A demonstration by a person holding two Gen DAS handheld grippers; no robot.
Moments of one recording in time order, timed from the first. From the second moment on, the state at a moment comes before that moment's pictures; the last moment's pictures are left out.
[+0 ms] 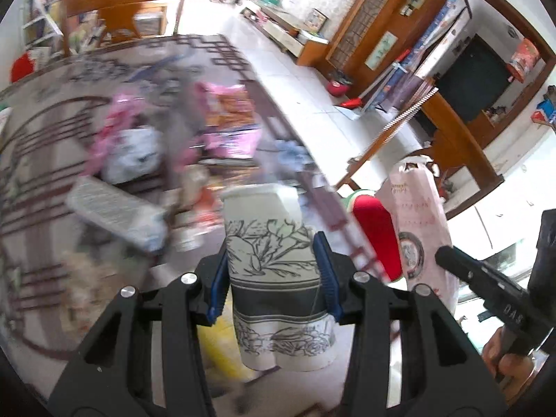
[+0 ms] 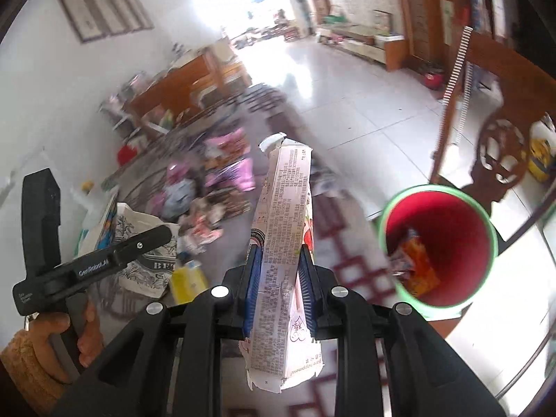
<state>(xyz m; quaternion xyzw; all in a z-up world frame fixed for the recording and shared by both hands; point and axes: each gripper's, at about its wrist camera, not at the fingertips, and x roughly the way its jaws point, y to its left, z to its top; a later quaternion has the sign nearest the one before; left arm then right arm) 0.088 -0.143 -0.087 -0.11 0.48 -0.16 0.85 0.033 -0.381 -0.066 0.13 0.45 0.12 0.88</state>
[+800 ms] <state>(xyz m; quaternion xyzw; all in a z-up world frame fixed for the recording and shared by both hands) 0.128 -0.321 -0.118 -0.06 0.52 -0.24 0.82 0.039 -0.557 -0.085 0.20 0.45 0.02 0.87</state>
